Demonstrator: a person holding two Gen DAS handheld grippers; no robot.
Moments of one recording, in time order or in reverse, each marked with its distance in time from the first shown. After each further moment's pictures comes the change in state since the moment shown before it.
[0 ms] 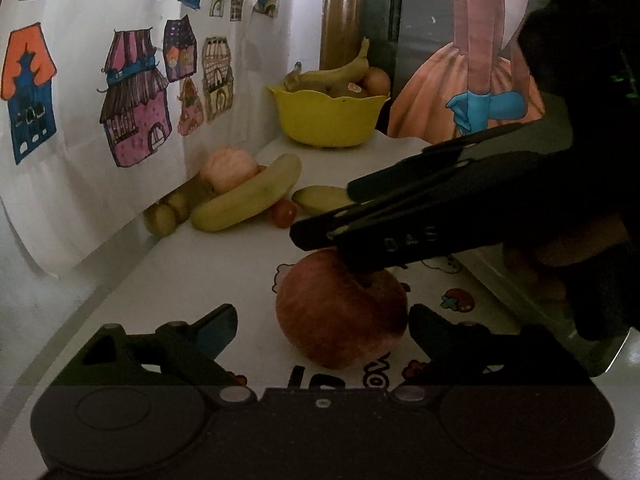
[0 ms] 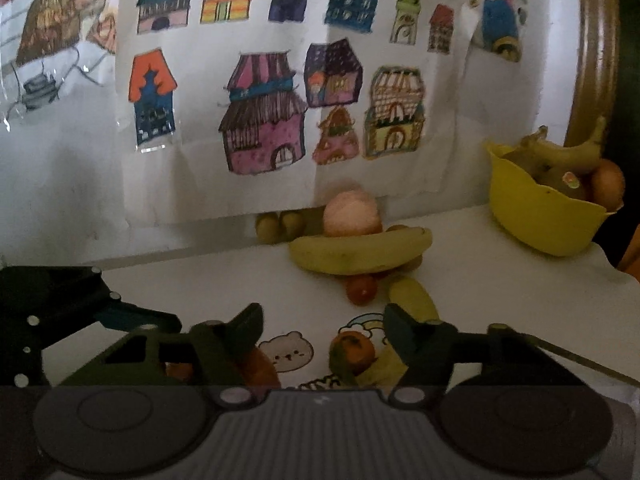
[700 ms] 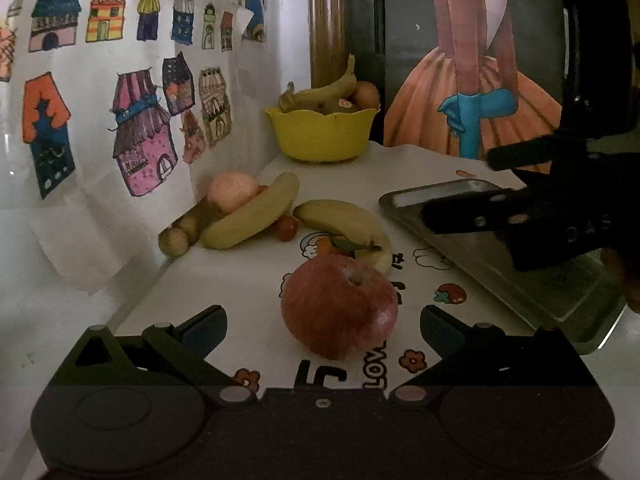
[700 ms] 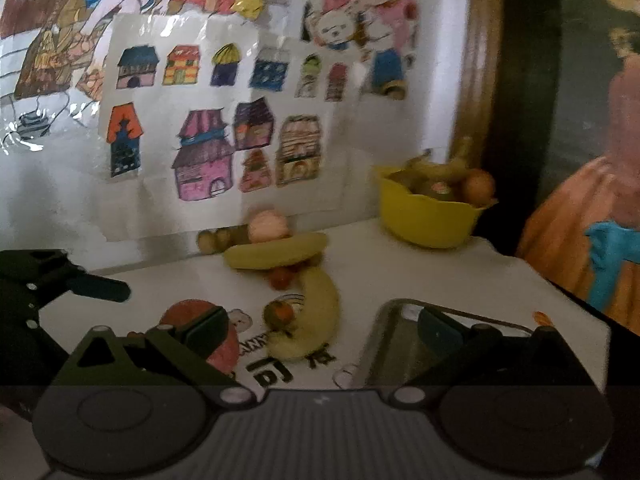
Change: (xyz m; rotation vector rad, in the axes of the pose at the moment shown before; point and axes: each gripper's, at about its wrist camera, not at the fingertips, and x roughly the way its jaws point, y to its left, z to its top) left arm -0.023 -0.012 -0.003 0.085 -0.044 0.041; right arm -0.093 0.003 -0.030 0.078 -0.106 -0.247
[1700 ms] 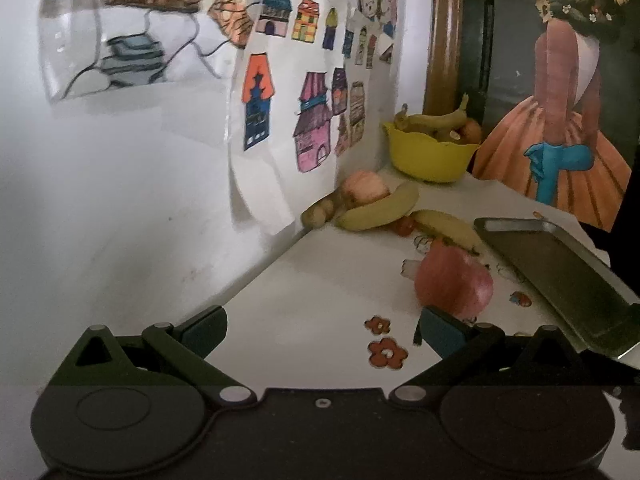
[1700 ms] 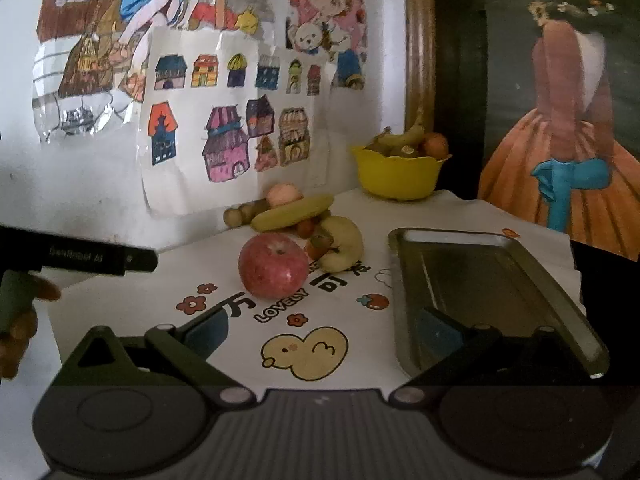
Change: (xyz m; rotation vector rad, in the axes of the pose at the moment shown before) left arm -0.082 0.064 -0.029 -0.216 -0.041 0.195; right arm -0.087 0.087 -0.067 0.187 -0.026 -0.158
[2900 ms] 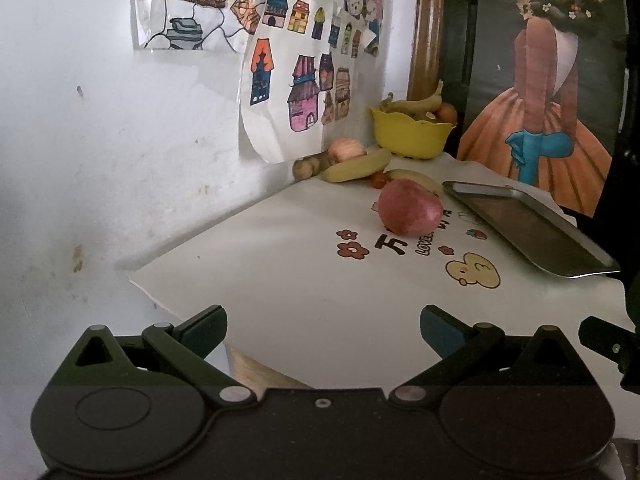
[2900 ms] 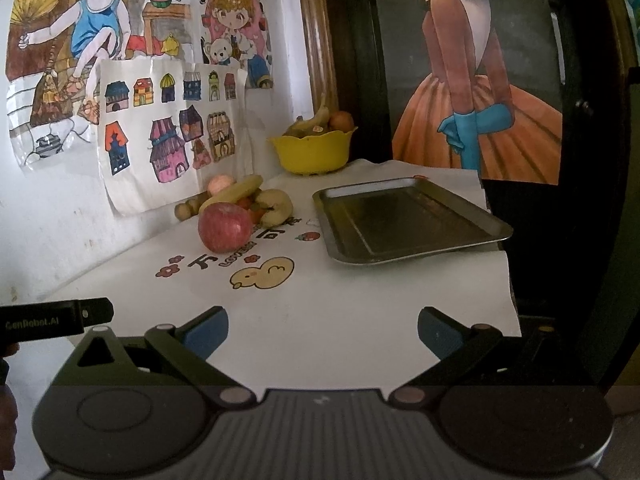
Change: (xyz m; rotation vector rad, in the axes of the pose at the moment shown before) left arm -0.079 -0.018 -0.083 -0.012 -0.004 0.005; right arm -0.083 0.007 -0.066 0.232 -0.010 -0.195
